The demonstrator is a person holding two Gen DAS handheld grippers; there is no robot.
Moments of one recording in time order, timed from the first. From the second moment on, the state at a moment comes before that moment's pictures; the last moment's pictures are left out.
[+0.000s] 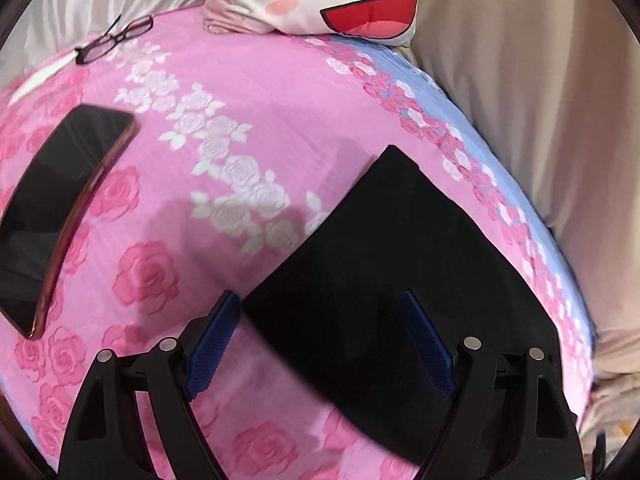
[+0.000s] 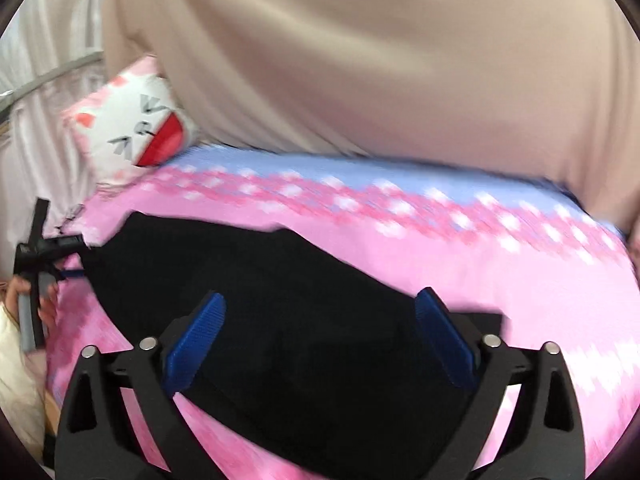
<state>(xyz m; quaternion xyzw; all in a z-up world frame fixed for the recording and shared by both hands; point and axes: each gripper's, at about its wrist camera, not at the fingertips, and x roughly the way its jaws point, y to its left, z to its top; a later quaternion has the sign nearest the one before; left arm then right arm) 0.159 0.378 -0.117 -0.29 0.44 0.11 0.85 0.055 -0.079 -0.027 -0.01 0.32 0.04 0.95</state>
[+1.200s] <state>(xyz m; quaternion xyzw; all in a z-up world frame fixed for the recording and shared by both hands) 0.043 -0.060 -0.012 0.04 0.32 -0.22 0.92 -0.052 -0.276 -0.062 0.15 0.34 -0.05 0.93</state>
